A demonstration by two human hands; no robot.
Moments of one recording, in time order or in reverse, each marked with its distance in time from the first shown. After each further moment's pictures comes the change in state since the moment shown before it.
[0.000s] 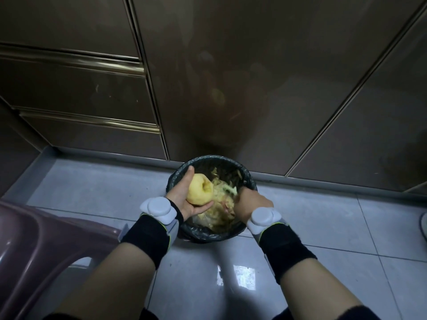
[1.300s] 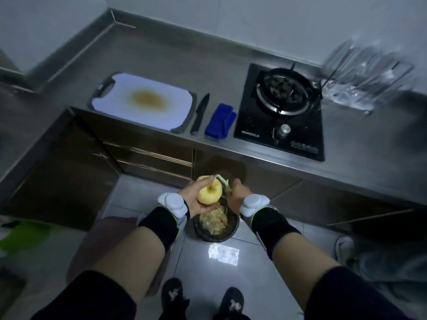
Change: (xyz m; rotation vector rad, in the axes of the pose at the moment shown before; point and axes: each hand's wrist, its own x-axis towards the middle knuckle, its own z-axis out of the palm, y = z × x) left_hand -0.407 0.262 0.145 0.054 -0.074 -0.128; right_hand -0.197 -0.170 -0.429 0.030 -0.119 -0.147
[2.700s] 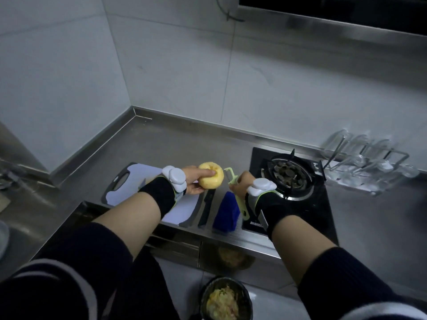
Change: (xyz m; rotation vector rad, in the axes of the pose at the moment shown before) left_hand -0.006 0.303 0.088 0.530 0.046 0.348; right_hand 0.159 -0.107 -0.231 0.285 0.155 -0.009
